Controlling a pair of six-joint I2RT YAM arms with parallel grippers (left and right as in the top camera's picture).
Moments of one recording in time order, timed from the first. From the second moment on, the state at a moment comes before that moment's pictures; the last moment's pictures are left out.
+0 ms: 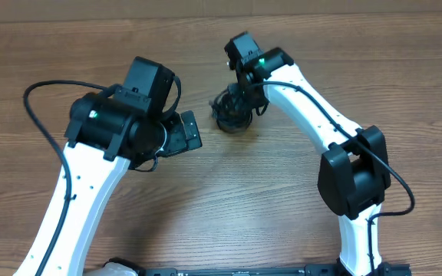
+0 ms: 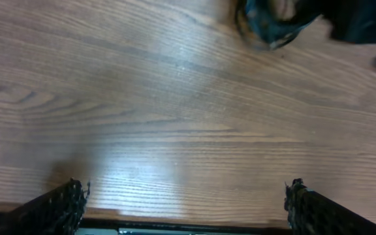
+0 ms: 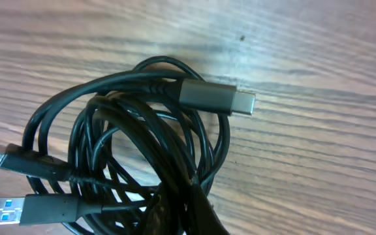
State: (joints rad) left arm -0.38 1.45 1.66 -1.50 0.07 -0.68; right arm 0.51 2.15 1.92 -1.07 0.04 0.22
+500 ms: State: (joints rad) left arm -0.38 1.47 1.66 -1.53 0.07 -0.67; right arm 0.51 2.05 1.95 -1.09 0.12 0.42
